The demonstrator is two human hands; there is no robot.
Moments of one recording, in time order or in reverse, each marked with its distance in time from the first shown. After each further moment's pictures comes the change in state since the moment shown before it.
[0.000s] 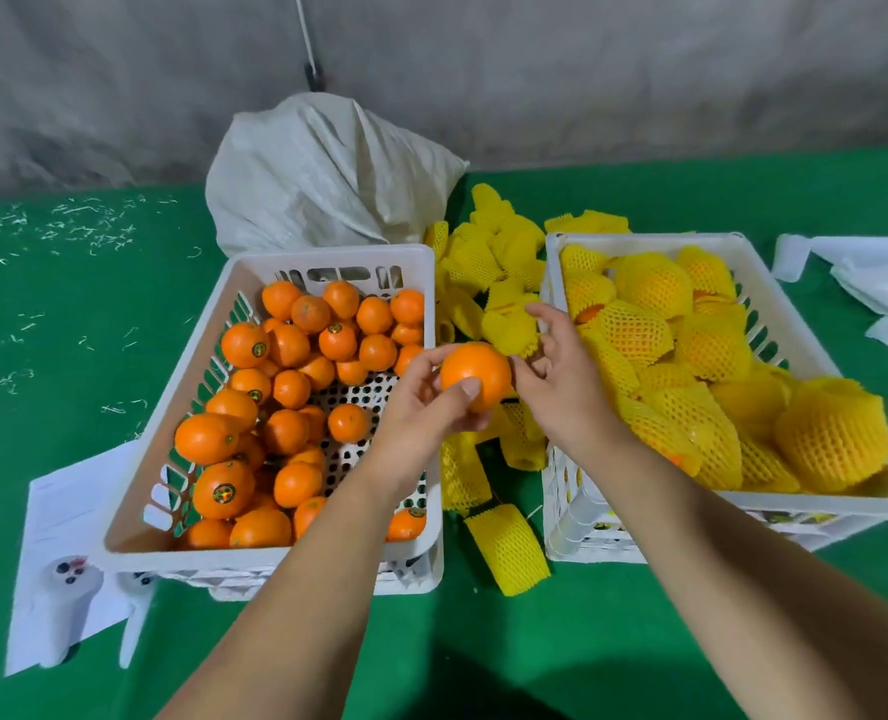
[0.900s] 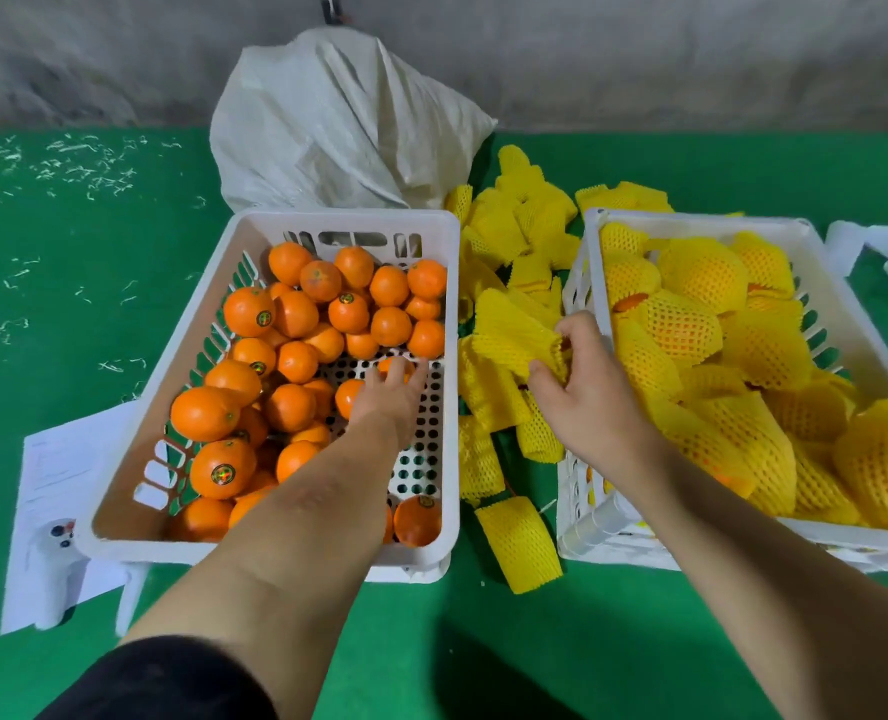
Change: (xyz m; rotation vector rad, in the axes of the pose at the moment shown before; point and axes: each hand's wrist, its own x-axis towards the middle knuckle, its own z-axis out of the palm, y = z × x) left_hand 0.091 -0.086 -0.097 1.824 -0.183 -0.368; right_hand 0.000 0.005 0.001 -0.361 -0.091 -0.081
